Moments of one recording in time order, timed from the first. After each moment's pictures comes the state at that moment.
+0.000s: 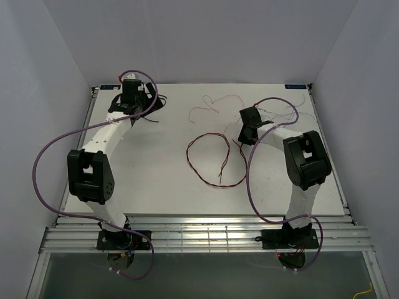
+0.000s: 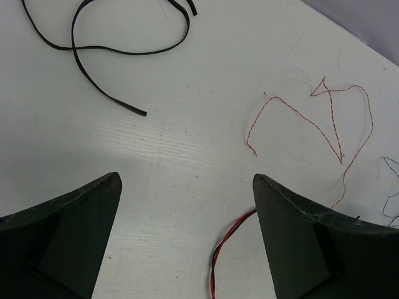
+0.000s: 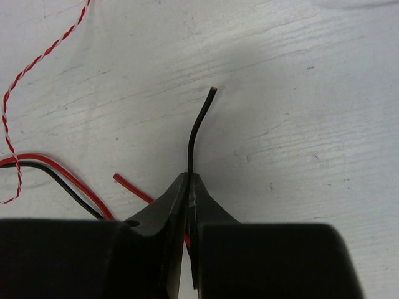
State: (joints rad) left arm -0.17 1.72 1.45 -0.34 -0.06 -0.55; right arm 0.38 1.93 1.23 -0.30 0.23 0.63
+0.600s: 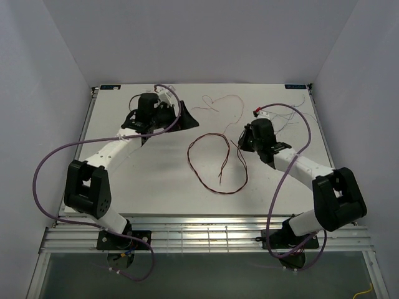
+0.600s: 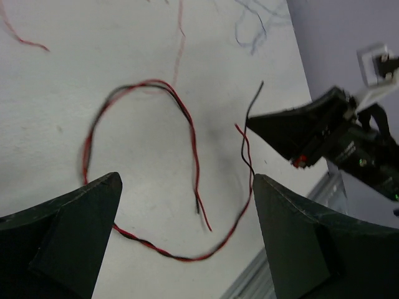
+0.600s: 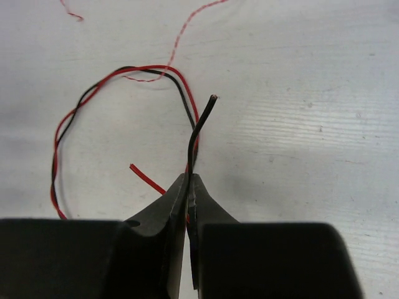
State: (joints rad) left arm -0.33 1.59 1.24 -0.14 0.47 -0.51; right arm 0.43 1.47 0.83 -0.01 0.08 0.49
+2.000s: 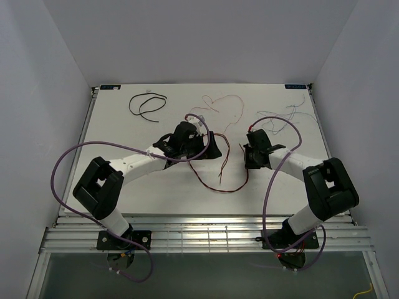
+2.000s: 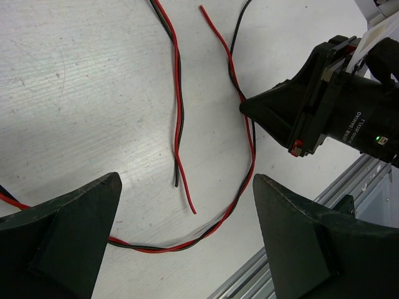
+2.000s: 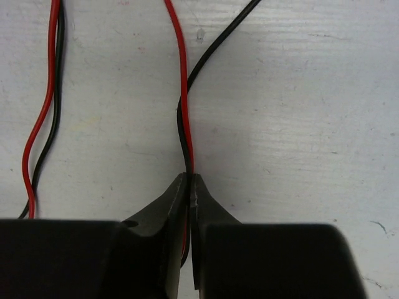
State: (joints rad) left arm -0.71 1.62 1.02 -0.01 0.17 -0.64; right arm 0.44 1.54 0.78 -0.26 0.08 0.35
